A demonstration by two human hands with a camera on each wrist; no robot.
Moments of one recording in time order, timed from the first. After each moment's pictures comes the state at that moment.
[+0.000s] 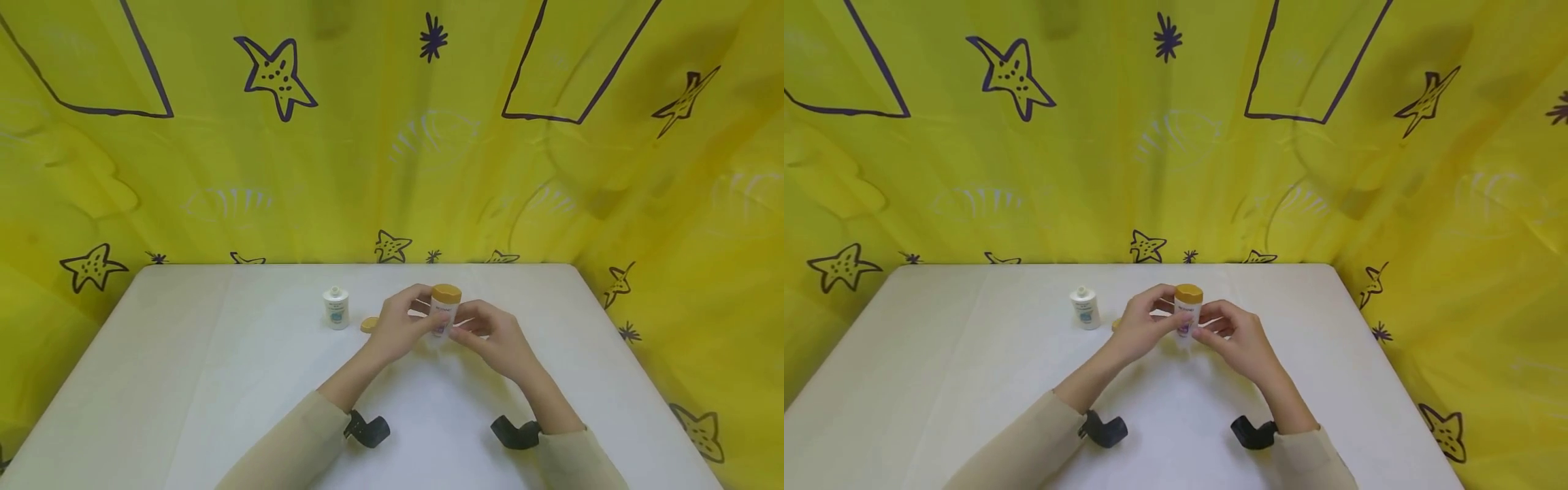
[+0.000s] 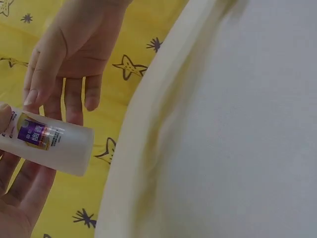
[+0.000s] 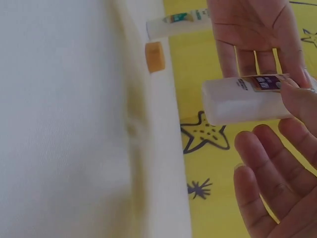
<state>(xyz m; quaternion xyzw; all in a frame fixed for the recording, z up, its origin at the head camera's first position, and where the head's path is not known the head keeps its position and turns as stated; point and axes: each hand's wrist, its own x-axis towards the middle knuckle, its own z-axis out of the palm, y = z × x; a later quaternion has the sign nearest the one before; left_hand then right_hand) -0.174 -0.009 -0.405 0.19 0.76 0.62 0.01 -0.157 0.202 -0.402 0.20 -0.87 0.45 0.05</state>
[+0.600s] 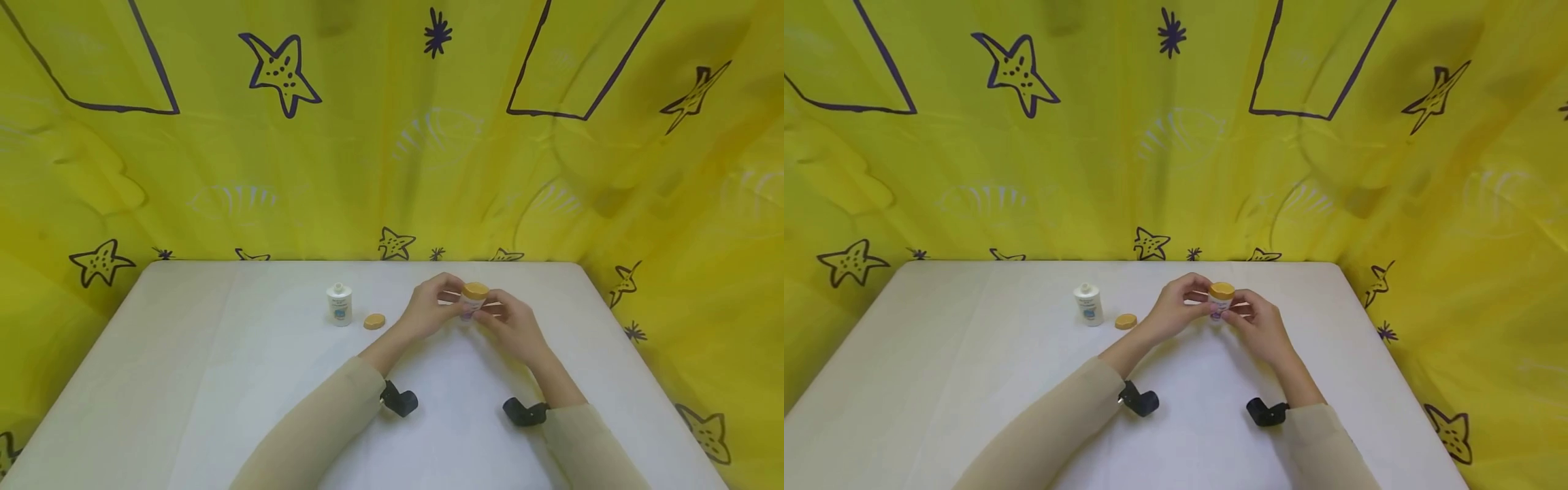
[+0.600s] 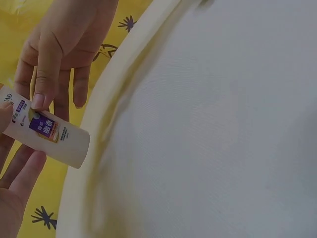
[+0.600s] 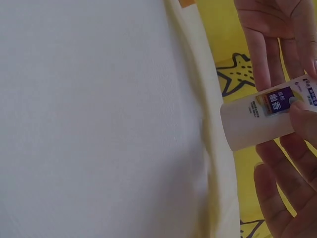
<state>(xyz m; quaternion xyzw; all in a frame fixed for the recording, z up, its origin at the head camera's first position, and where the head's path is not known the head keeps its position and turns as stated) -0.220 0.033 -0.430 0.22 0.76 0.61 0.03 -0.194 0.237 -0.432 0.15 -0.88 0.44 0.06</state>
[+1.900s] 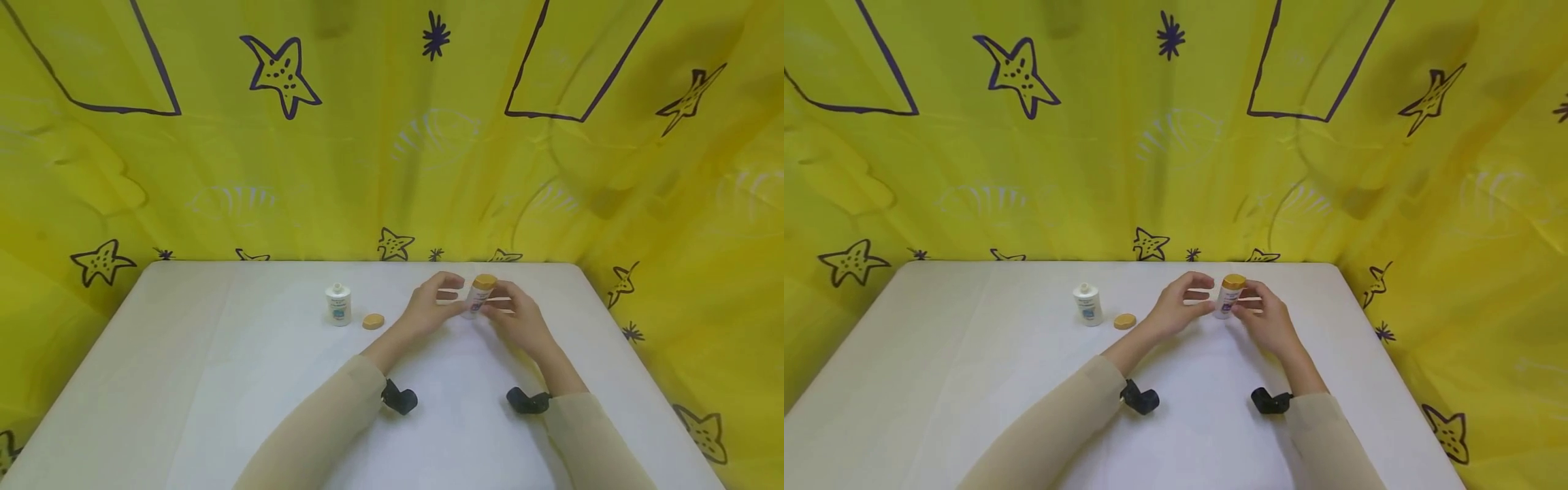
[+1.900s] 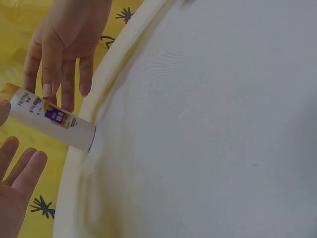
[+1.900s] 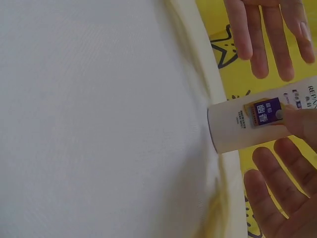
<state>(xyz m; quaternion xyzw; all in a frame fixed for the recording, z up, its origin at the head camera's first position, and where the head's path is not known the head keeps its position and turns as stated) -0.217 0.036 -0.427 0.18 0.77 0.61 0.06 -0.206 0.257 -0.431 0.10 -0.89 0.45 0.01</state>
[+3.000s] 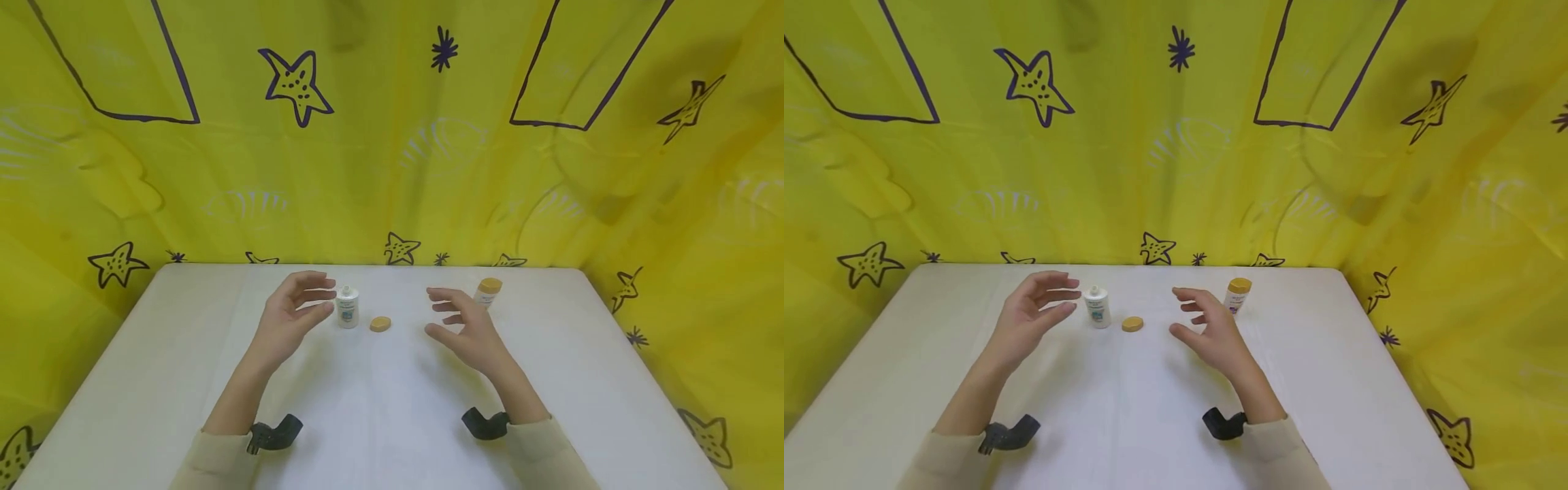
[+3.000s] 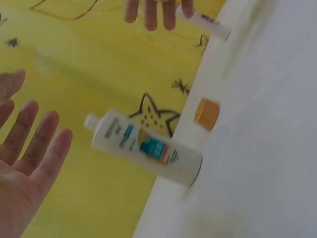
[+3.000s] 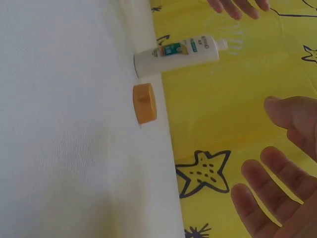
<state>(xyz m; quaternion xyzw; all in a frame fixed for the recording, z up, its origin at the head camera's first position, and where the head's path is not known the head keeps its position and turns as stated) -0.136 -0.174 -0.385 0.15 0.75 0.64 -0.08 -0.162 0.153 -0.398 0.23 -0.86 0.45 0.05</state>
